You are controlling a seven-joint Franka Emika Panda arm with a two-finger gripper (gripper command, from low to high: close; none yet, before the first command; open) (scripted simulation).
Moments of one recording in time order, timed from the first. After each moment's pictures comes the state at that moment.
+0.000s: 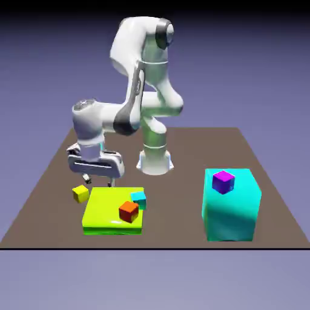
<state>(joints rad) -0.12 0.13 -0.39 -2.36 0.19 2.32 0.60</state>
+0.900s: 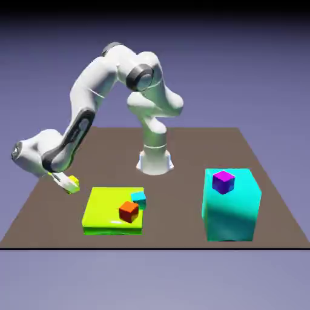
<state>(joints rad) -0.14 0.57 -0.61 -2.05 0.19 1.85 0.40</state>
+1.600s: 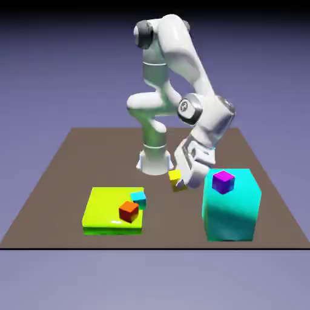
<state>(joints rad) 0.30 -0.01 0.15 -2.23 -0.69 2.13 -0.41</state>
